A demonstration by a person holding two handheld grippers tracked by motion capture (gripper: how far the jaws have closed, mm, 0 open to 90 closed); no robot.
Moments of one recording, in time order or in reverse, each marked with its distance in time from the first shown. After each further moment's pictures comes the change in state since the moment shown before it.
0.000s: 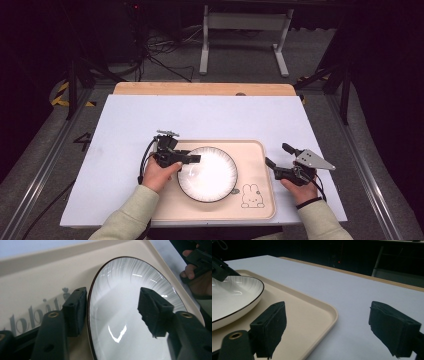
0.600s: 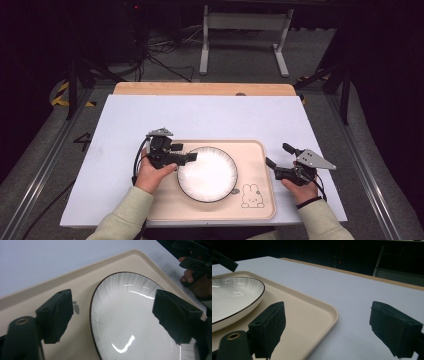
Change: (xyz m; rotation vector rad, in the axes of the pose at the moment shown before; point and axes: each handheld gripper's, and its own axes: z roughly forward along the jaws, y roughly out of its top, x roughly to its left) left arm -0.013 -0.002 -0.032 -0.122 0.089 0.110; right arm -0.001 0.000 0.000 -0.005 0.010 0.007
